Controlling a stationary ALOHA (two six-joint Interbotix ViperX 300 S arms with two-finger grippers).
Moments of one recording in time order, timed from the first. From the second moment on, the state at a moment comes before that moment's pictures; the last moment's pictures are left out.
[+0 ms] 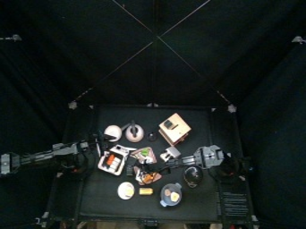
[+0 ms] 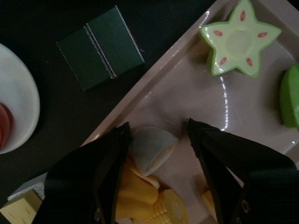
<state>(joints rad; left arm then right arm) 0.34 -1.00 1.27 0.03 -0.08 -0.28 0.08 0.53 -0.09 -0.21 0.77 0.65</state>
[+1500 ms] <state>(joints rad) 0.34 -0.99 1.27 0.03 -0.08 -0.28 0.11 0.58 -0.20 -0.19 0.89 0.63</state>
